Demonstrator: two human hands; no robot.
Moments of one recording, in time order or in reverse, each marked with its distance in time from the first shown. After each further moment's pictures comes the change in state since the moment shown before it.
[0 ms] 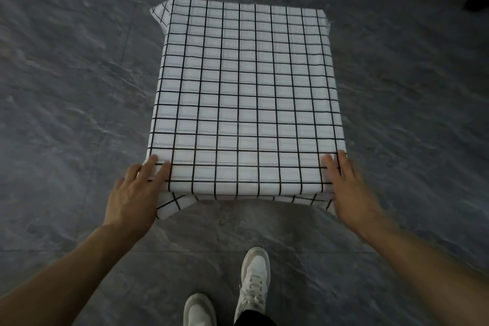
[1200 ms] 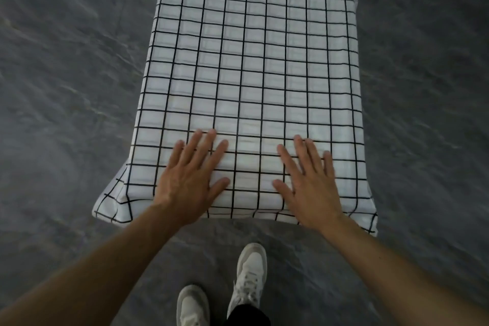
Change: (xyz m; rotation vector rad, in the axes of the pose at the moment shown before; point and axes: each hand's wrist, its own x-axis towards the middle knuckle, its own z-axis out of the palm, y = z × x) left_hand 0.071 0.089 0.018 0.002 -0.047 0.182; right_hand 0.055 -0.070 0.024 -0.027 0.097 -0.231
